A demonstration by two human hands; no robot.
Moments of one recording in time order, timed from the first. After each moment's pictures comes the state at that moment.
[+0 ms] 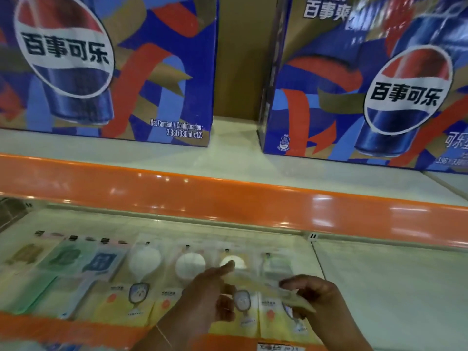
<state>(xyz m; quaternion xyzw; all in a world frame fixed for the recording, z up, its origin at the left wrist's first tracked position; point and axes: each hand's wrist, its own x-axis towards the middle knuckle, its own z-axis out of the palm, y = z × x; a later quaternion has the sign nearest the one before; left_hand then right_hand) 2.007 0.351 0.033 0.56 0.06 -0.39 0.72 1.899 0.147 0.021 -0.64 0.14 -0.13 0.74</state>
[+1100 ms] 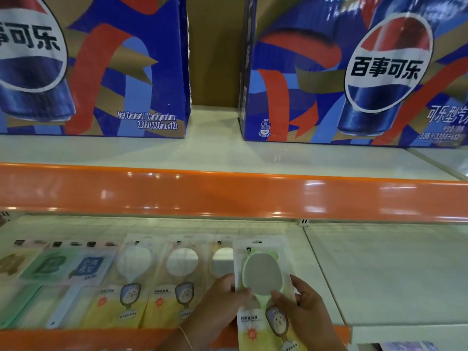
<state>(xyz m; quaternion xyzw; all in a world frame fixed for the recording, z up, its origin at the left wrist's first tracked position) 1.993 0.313 -0.019 0.71 -0.11 -0.36 0.60 1.885 0.161 -0.019 -0.72 0.28 -0.12 0.63</state>
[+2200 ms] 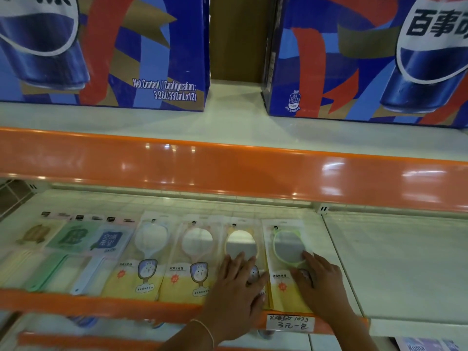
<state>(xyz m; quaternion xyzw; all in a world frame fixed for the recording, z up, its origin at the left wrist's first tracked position) 1.994 0.328 -0.089 0.88 -0.47 0.04 0.08 1.913 0.106 -0.089 -0.94 0.25 -0.13 0.20</state>
